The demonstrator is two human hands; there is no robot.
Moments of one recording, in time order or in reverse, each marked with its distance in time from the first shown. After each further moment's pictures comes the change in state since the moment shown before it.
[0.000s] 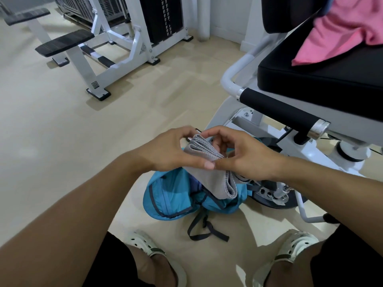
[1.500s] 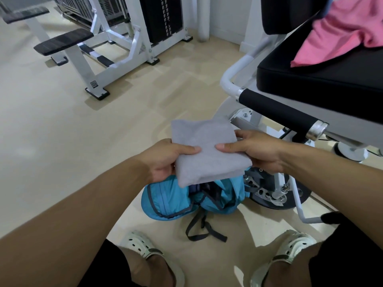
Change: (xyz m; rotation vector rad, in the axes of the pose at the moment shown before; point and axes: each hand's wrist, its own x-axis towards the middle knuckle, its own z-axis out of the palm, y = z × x) left_hand 0.011 -0.018 0.020 -0.916 -0.021 -0.389; right_hand 0.011 0.018 -0.027 0.487 0.027 0.559
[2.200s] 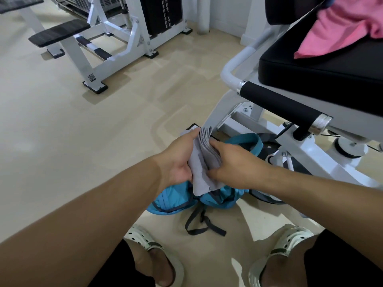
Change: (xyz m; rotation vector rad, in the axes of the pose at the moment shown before) left_hand 0.006 -0.008 0.040 -0.224 0.119 -0.153; right_hand -0.006 0.025 0.049 -0.954 0.142 -0.307
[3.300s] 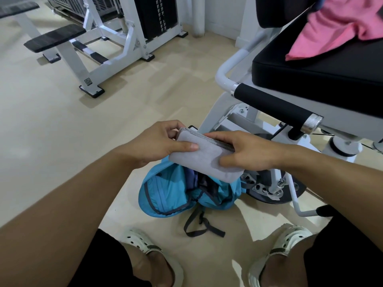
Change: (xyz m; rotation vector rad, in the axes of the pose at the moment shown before) left_hand -0.004 0.036 -0.049 0.759 -0.142 0.516; right_hand -0.003 0.011 -0.051 0.114 -0.167 -0.111
